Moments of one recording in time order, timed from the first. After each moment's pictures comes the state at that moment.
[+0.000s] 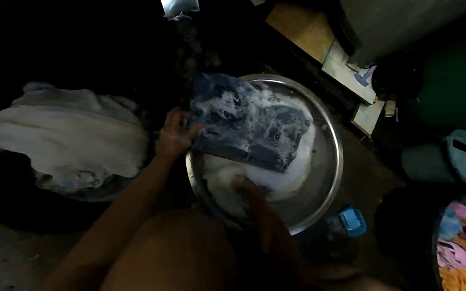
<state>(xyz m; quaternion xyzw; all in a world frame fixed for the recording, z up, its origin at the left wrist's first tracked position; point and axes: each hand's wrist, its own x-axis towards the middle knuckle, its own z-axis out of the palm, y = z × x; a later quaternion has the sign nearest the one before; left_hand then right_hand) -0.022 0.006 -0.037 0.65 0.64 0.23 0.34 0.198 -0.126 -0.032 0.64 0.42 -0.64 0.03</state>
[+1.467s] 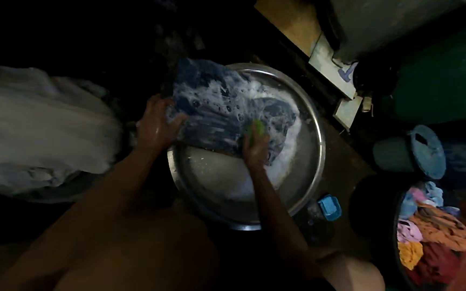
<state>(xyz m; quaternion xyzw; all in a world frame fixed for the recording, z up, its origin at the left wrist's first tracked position) -0.014 0.008 -0.026 0.69 0.64 0.16 0.28 0.235 -0.084 -0.038 0.84 0.48 -0.20 -0.16</state>
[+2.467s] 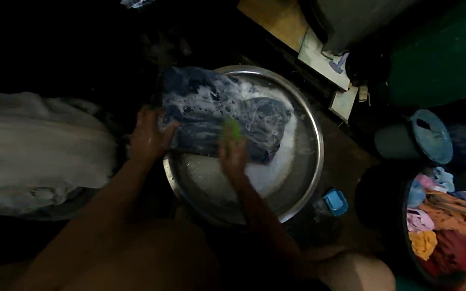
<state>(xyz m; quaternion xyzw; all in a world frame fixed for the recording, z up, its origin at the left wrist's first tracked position) -0.017 0.013 -0.033 0.68 0.64 0.14 0.33 0.188 -0.096 -0.035 0.80 0.52 -0.21 -0.23</state>
